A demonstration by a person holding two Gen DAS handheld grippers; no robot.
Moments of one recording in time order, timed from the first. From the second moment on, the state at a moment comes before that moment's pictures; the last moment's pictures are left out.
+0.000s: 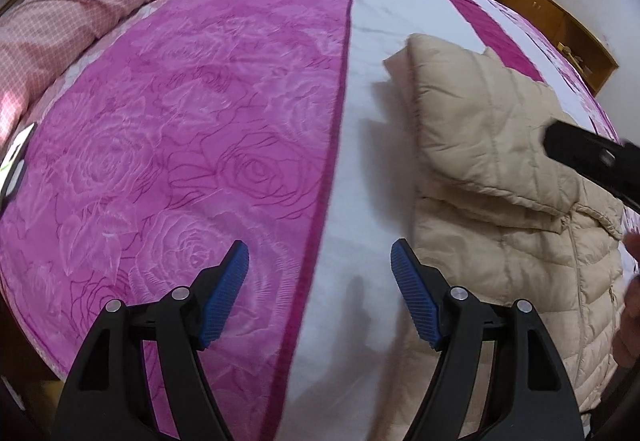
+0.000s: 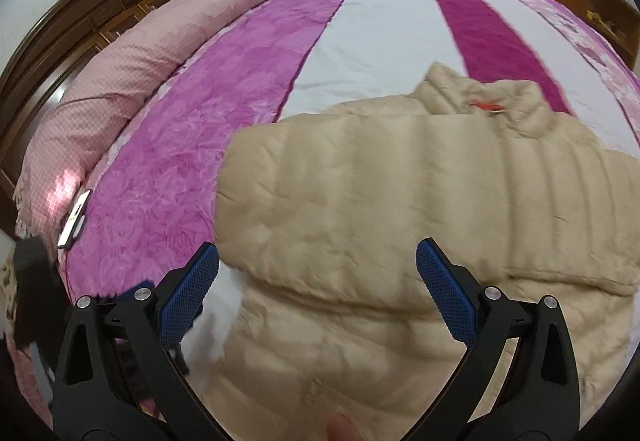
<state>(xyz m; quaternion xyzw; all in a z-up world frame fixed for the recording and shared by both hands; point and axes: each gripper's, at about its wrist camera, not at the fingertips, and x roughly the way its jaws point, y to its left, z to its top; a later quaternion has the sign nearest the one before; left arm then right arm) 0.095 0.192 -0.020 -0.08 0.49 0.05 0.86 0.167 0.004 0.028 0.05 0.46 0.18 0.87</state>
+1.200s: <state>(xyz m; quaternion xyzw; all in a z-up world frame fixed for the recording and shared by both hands) 0.099 0.143 0.032 -0.06 0.44 0.01 0.89 0.123 -0.167 0.072 0.20 0.39 0.13 0.89</state>
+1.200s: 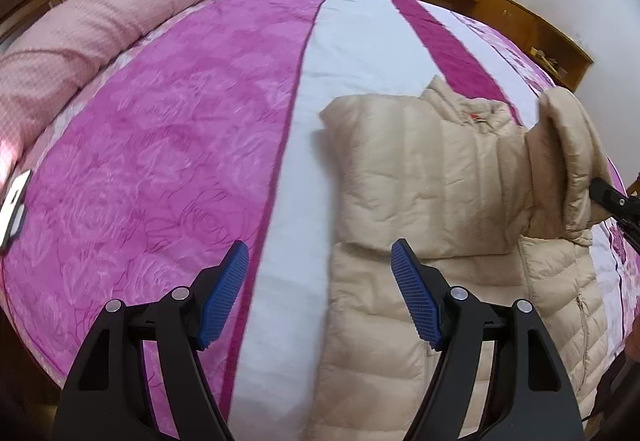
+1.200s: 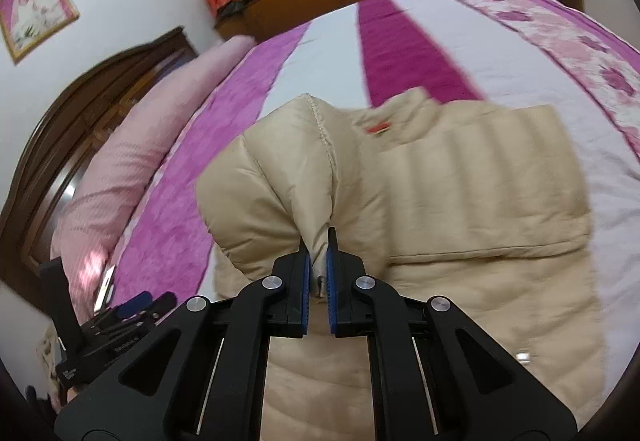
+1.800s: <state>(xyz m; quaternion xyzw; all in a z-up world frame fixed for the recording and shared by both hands) 0.113 0.111 0.028 -0.06 0.45 -0.01 0.89 0.110 -0.283 0.033 0.23 0.41 0.02 0.88</state>
